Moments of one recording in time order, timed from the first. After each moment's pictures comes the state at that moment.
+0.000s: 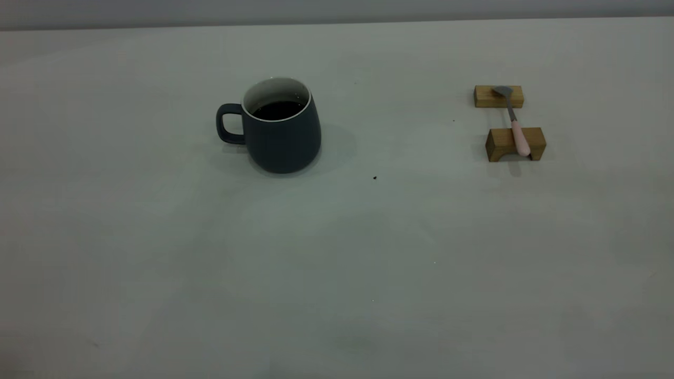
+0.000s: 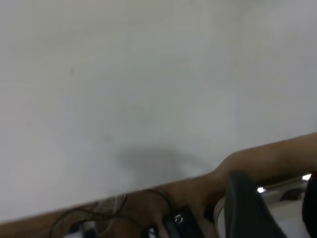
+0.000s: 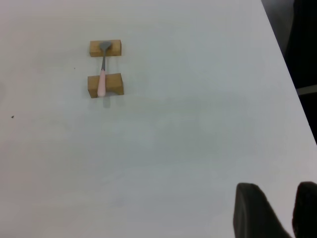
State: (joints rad) left arm -0.20 0.64 -0.82 0.06 1.16 0.00; right arm 0.00 0.02 -0.47 -0.06 1.14 0.08
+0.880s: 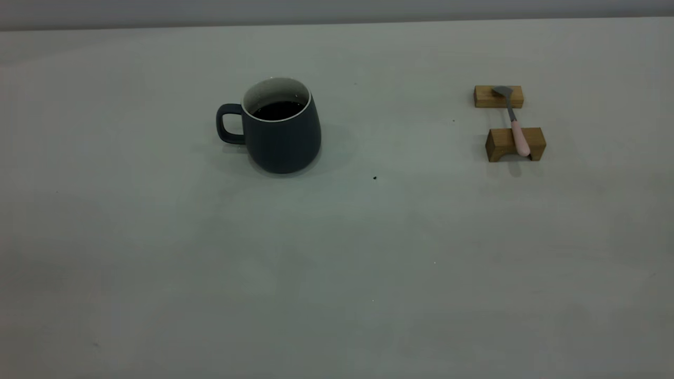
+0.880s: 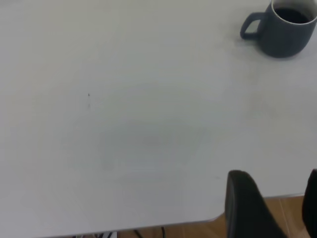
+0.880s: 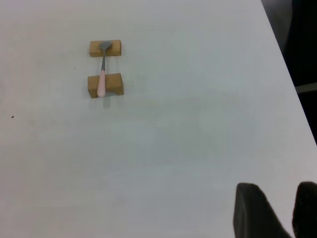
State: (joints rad) left arm -0.05 -0.02 -0.49 -0.01 1.13 0.03; right arm 0.00 0.02 -0.47 -0.06 1.14 0.08
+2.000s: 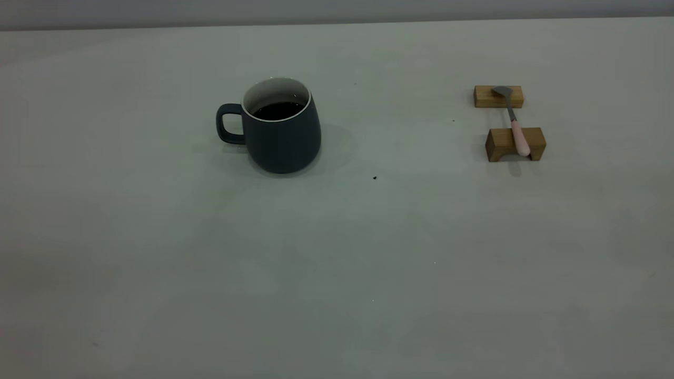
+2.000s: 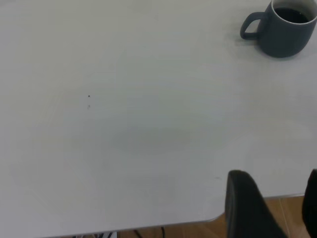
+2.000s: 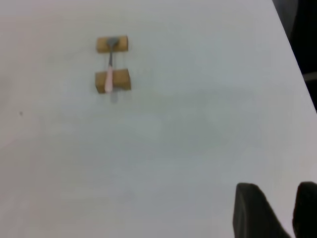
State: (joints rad) left arm -0.05 -0.02 -0.49 -0.01 1.13 0.03; right arm 0.00 0.07 -0.48 -0.05 1.14 0.08
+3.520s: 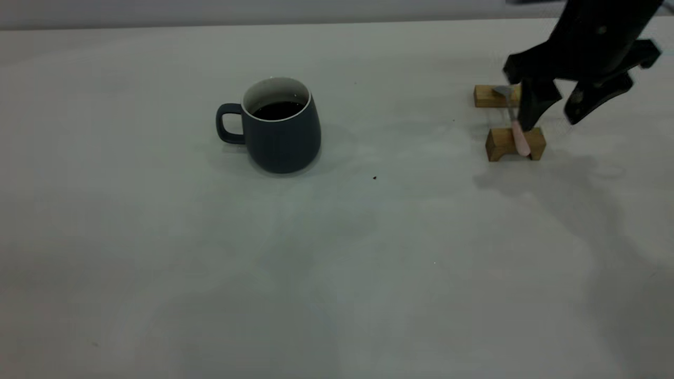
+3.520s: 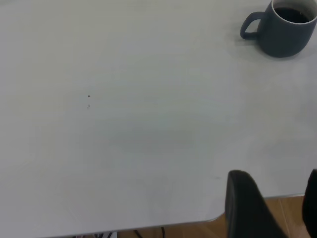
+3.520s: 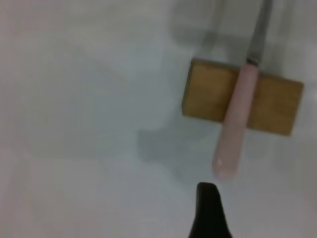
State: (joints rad) left arm -0.05 -0.02 -0.49 -0.01 1.13 0.03; right arm 0.20 2.18 -1.23 0.10 0.45 -0.11
